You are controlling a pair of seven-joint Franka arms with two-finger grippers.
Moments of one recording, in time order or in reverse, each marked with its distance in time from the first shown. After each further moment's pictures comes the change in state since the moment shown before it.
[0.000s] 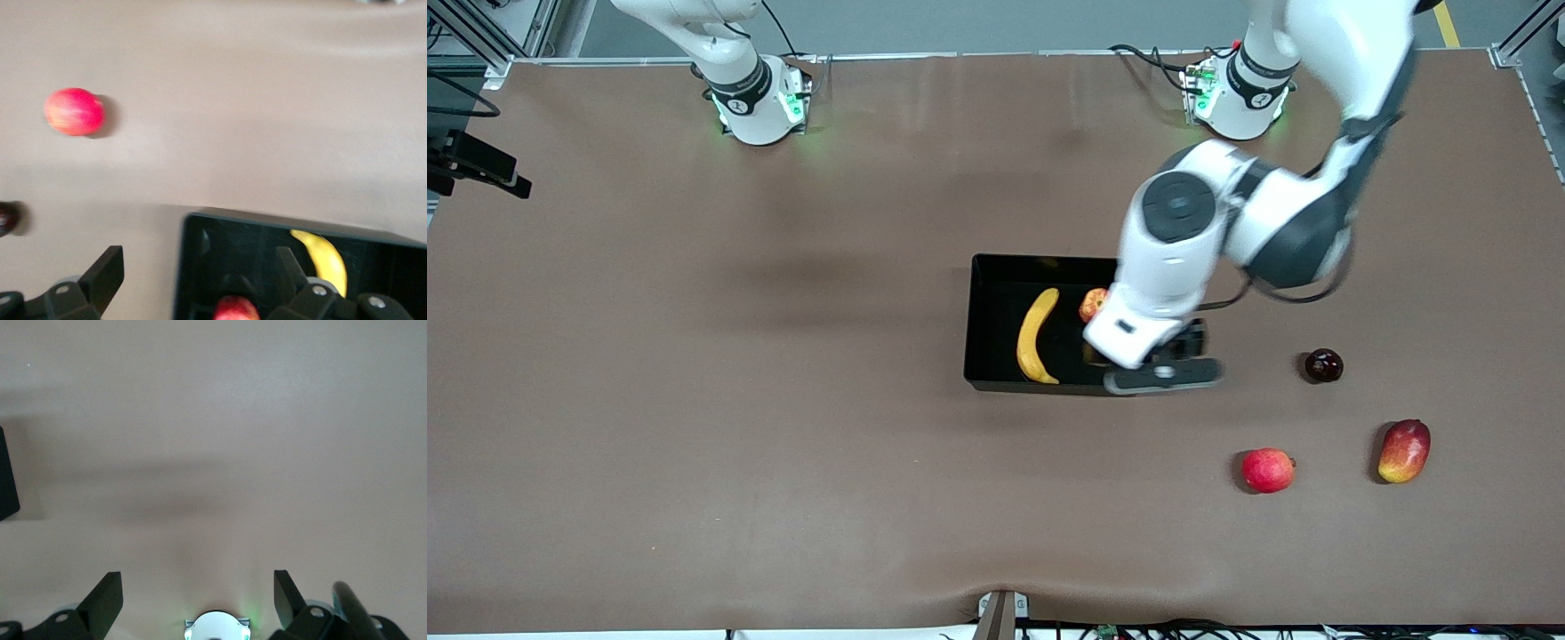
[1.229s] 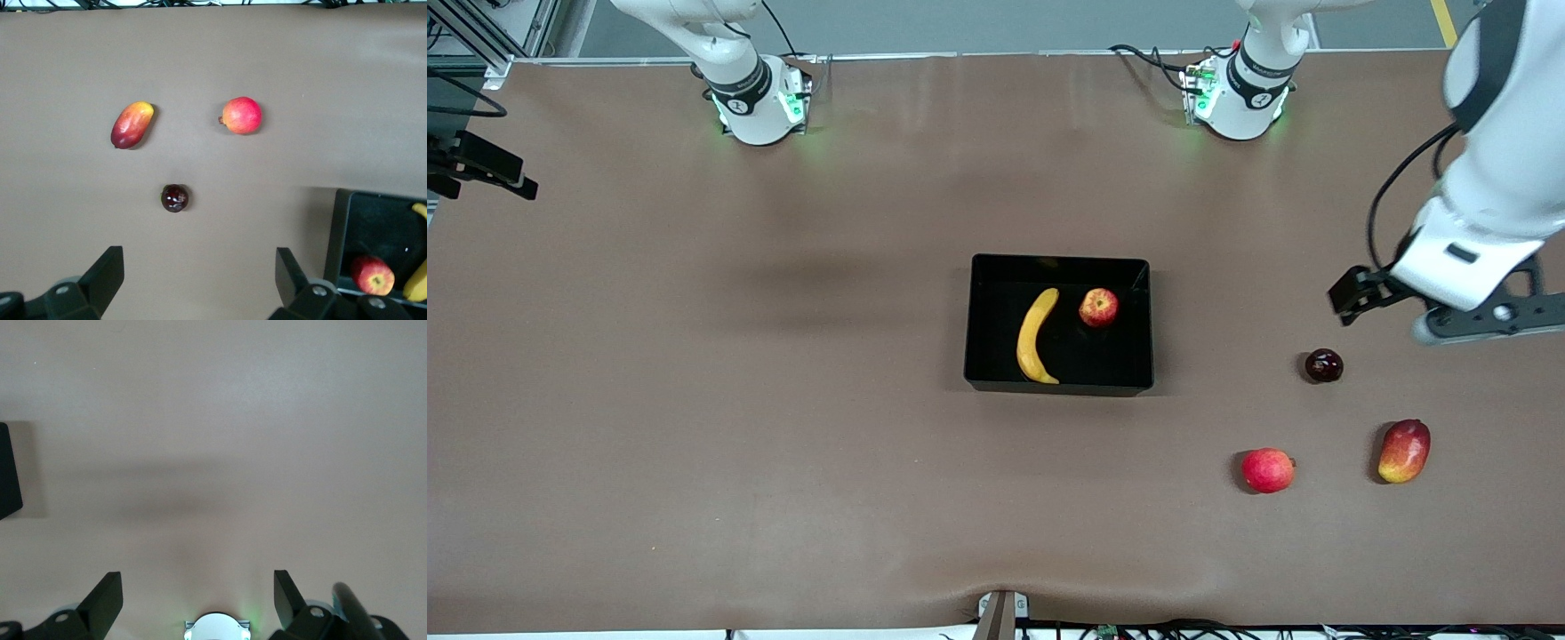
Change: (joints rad) left arm 0.212 -0.323 0.173 -0.037 -0.199 -0.236 0.496; right arm 0.000 0.001 0.010 -0.001 0.004 0.007 -0.008
